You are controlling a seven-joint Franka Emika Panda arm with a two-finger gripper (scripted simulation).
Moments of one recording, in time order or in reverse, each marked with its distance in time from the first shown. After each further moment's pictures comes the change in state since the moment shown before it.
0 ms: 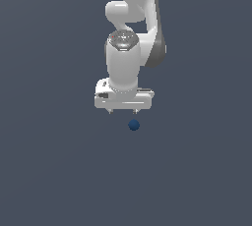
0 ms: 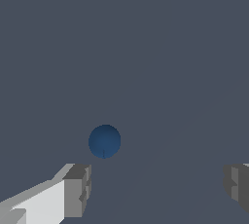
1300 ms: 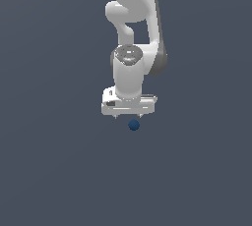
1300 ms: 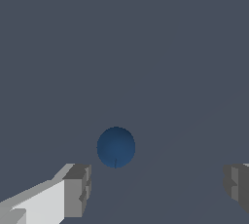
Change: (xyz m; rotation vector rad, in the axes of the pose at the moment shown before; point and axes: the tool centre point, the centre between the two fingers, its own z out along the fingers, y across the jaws) arm -0.002 -0.020 0.037 0.024 0.001 -0.052
